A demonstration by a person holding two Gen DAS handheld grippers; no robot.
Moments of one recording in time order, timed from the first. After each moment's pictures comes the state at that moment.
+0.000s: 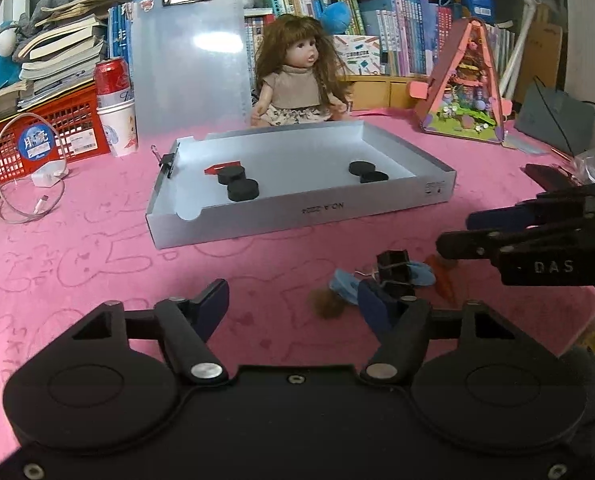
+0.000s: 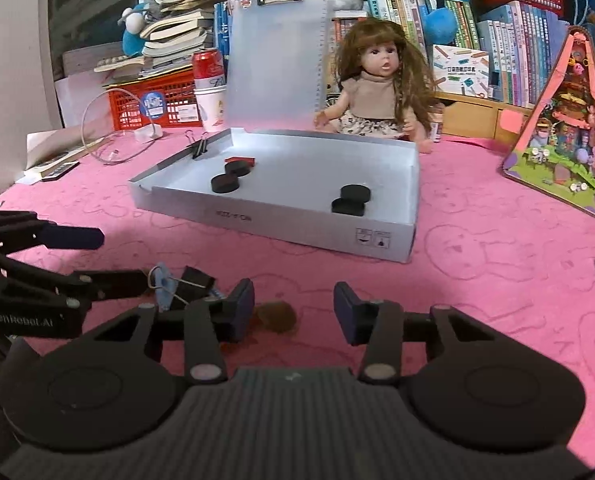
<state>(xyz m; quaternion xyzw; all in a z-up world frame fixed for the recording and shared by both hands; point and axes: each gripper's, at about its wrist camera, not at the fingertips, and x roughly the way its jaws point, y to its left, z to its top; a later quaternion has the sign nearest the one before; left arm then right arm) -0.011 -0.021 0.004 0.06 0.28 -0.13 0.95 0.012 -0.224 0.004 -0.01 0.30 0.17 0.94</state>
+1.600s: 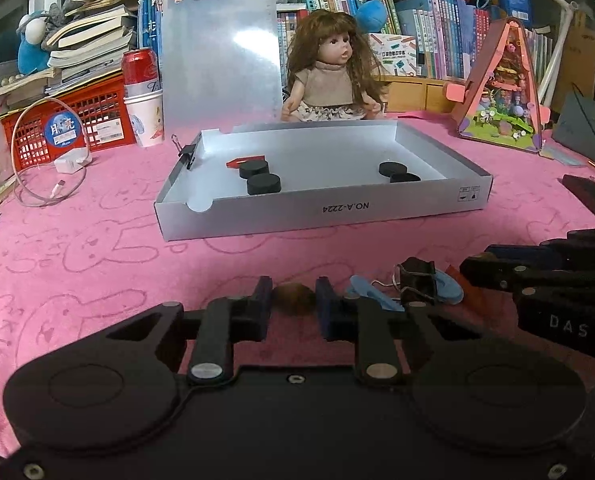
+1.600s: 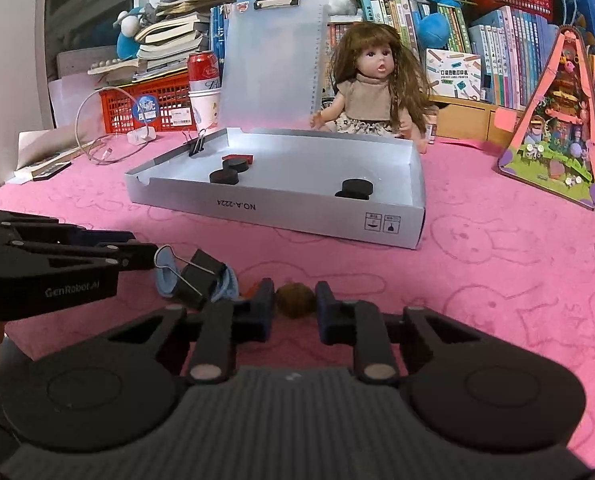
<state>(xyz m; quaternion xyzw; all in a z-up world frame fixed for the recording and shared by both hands) 0.005 -0.036 -0.013 0.05 0.28 -0.07 0.96 0.003 -0.211 -0.014 -0.01 0.27 0.15 0.95</state>
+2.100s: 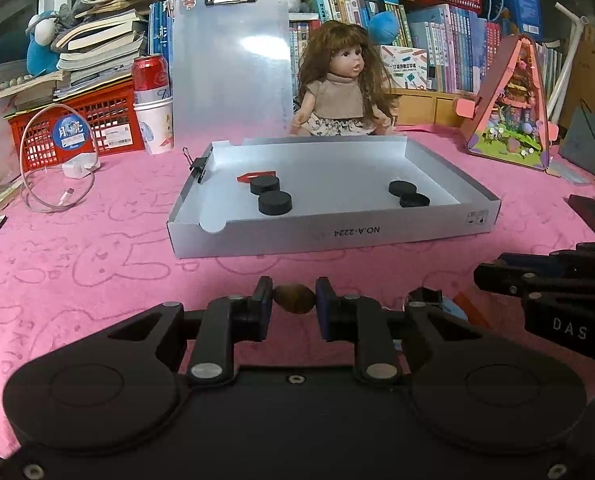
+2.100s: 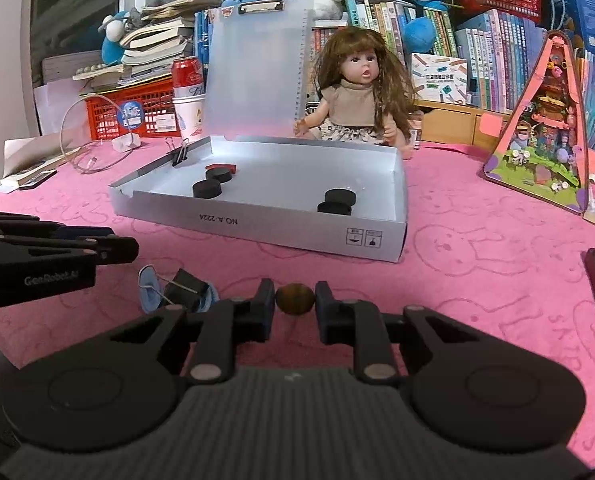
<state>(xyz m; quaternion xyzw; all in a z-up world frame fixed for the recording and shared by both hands) 0.013 -0.030 0.002 0.04 0.28 -0.06 0.96 0.010 -0.215 -0.005 -0.01 0.27 0.12 0.95</state>
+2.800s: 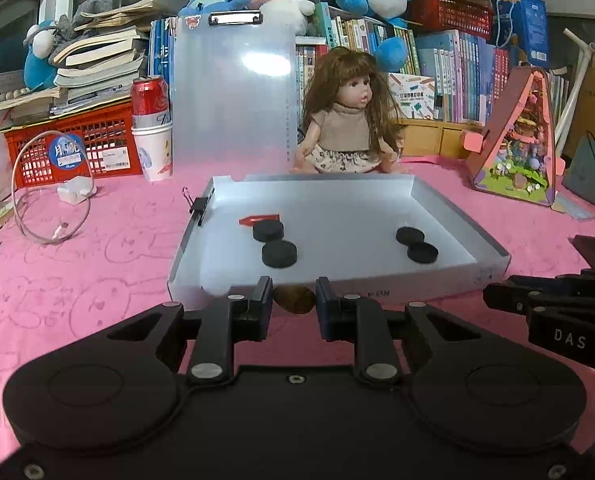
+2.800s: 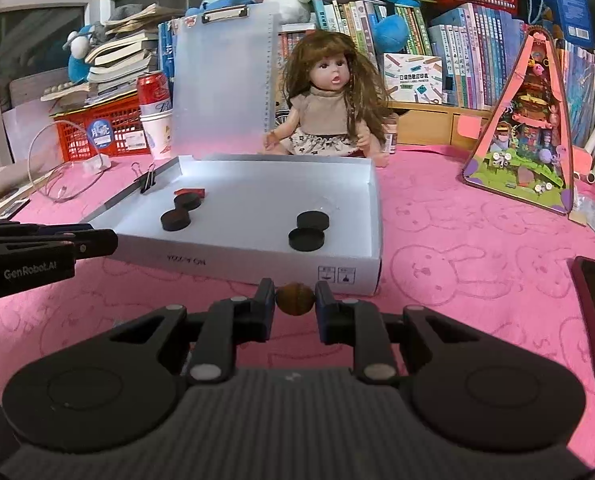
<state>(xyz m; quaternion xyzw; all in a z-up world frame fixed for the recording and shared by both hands) 0.047 -0.028 0.029 0.02 0.25 -0.06 0.96 0.040 -0.222 0.012 0.02 0.28 0.09 0.96</state>
